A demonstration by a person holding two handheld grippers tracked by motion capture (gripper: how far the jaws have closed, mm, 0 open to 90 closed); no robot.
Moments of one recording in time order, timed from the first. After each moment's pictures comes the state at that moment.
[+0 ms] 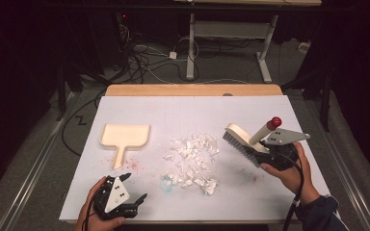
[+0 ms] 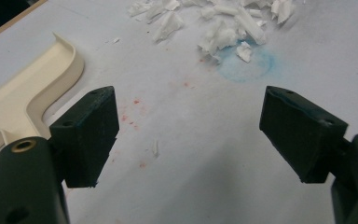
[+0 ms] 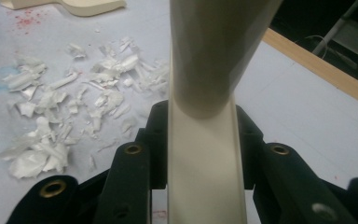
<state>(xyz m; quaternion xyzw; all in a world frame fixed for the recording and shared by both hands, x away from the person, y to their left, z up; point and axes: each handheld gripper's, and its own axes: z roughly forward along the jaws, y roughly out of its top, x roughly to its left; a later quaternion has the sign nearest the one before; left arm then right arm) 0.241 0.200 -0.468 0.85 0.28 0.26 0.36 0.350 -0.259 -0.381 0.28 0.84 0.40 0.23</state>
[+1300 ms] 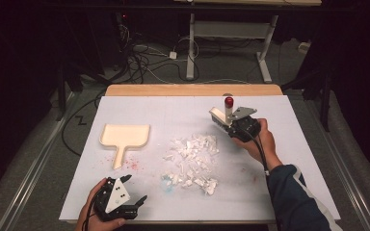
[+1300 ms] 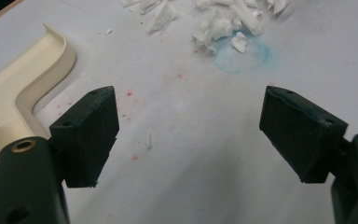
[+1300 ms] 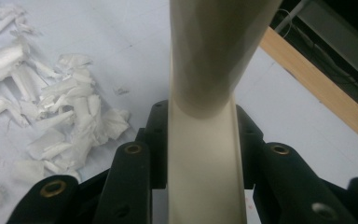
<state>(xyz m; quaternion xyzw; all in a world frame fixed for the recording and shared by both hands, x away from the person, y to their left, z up) 0.240 0.200 -0.471 0.86 0.28 0.25 0.36 0.452 -0.191 -0.416 0.30 0.86 0.28 0.29</state>
